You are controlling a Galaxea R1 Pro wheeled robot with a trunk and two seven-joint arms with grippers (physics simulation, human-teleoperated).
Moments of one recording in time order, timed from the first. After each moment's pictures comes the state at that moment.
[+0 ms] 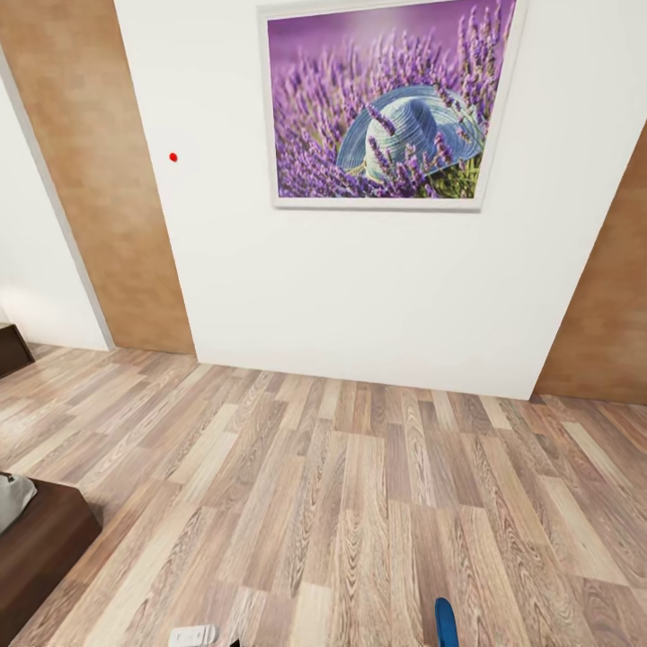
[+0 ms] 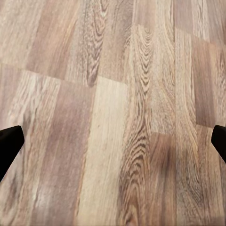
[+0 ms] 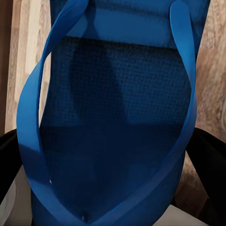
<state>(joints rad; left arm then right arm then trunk) -0.13 0.06 0.09 -0.61 0.17 -0.02 -0.45 -0.40 -0.27 0.00 -0.08 -0.13 0.15 0.94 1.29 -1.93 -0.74</state>
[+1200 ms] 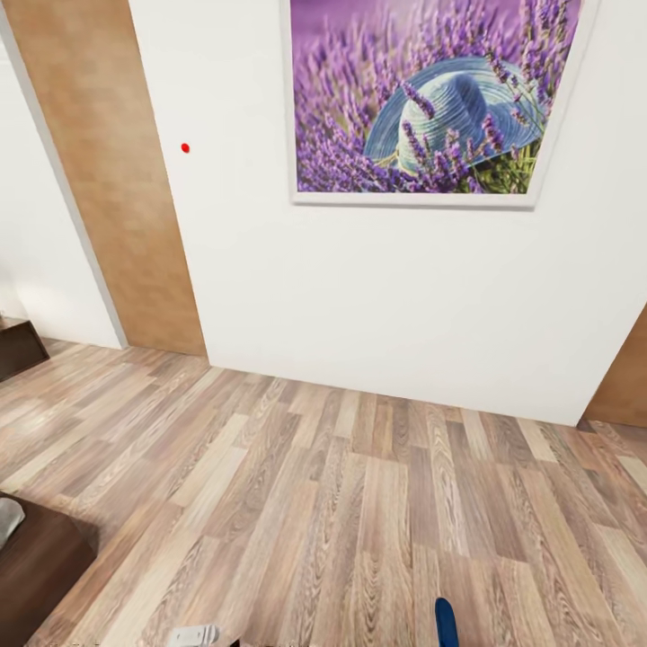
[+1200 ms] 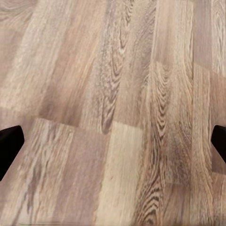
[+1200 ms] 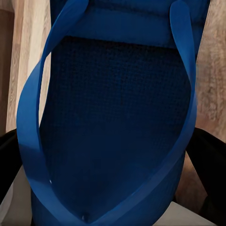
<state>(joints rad) -0.13 0.06 0.09 -0.61 0.17 -0.02 -0.45 -0.40 -0.27 0.00 -0.08 -0.13 0.15 0.94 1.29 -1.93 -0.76</state>
